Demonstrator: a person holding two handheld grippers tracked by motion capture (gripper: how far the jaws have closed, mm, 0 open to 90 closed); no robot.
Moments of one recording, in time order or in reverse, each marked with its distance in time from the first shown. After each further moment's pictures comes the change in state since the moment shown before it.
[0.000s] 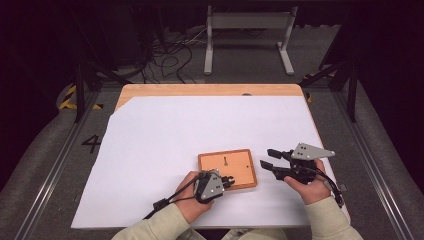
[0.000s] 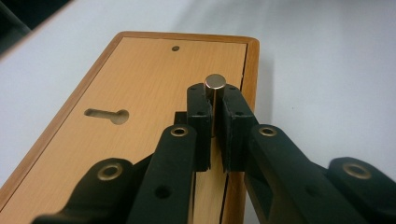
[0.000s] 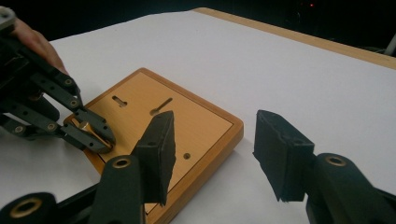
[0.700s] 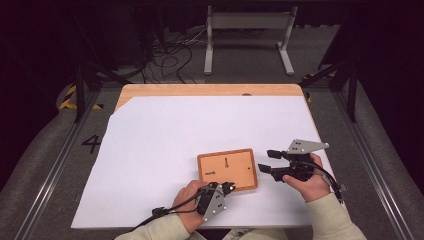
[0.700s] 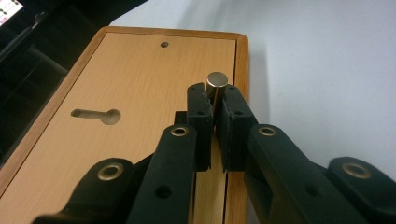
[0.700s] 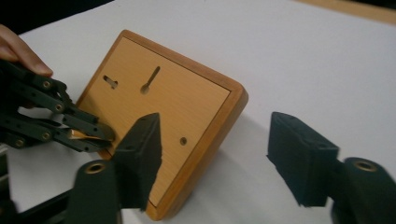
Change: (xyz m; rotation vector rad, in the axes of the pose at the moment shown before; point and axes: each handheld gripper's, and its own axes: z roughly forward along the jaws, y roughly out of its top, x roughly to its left) left arm -0.021 -0.004 -0.004 -0.024 0.085 0.194; right arm -0.001 0.014 0.006 0.143 0.055 0.071
